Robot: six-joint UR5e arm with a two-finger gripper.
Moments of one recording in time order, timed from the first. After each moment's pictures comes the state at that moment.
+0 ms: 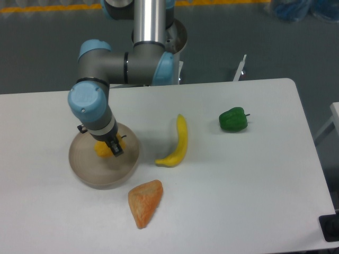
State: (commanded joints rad) arm 1.72 -1.95 -1.60 -1.33 1.60 0.98
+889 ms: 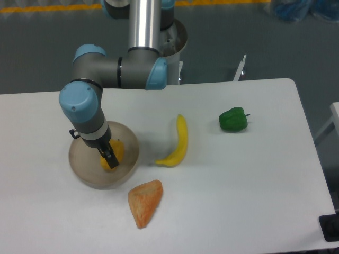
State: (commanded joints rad) arm 1.84 -1.93 -1.53 -1.22 1.60 0.99
